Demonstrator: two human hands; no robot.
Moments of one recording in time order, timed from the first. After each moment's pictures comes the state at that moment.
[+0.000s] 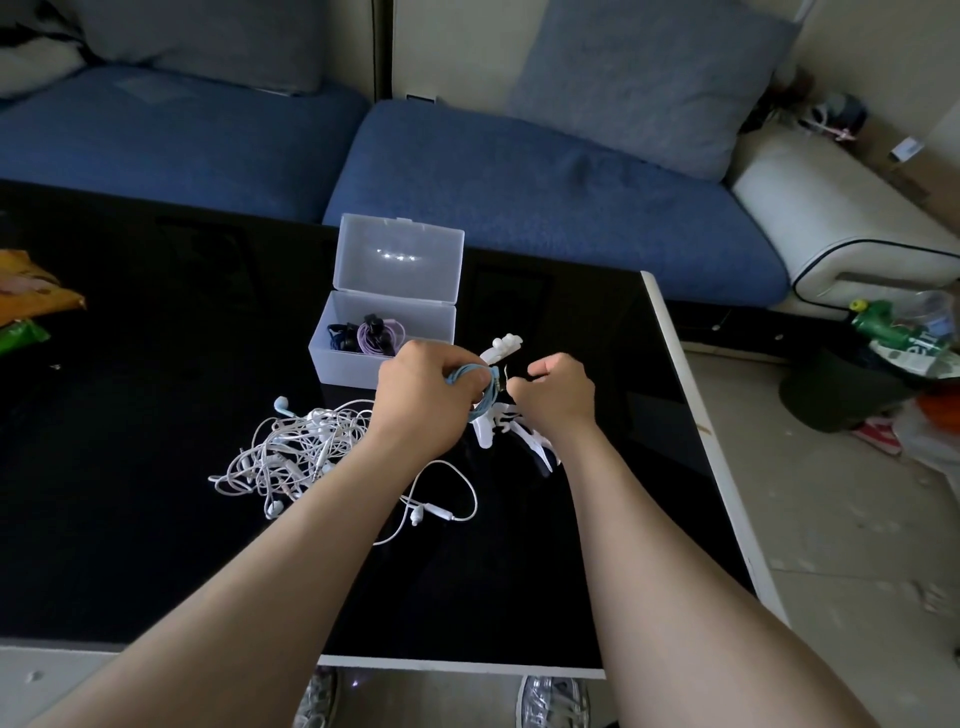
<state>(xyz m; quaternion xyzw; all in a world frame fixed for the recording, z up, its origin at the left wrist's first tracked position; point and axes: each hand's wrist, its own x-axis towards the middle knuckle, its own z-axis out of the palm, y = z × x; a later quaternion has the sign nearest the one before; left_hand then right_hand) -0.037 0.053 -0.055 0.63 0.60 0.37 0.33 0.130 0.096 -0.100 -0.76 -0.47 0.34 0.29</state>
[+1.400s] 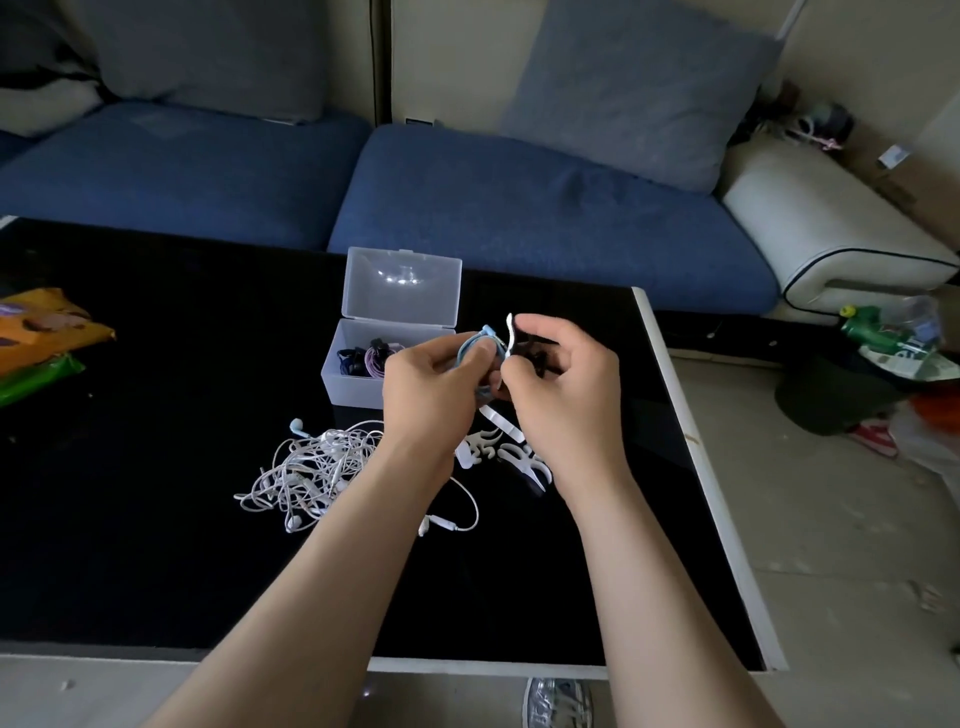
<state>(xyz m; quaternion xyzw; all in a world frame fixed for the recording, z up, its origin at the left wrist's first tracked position) -0.015 0.039 -0.009 0.39 0.51 0.56 0.53 0.099 0.021 0.009 -0.61 -0.49 0.33 0.53</state>
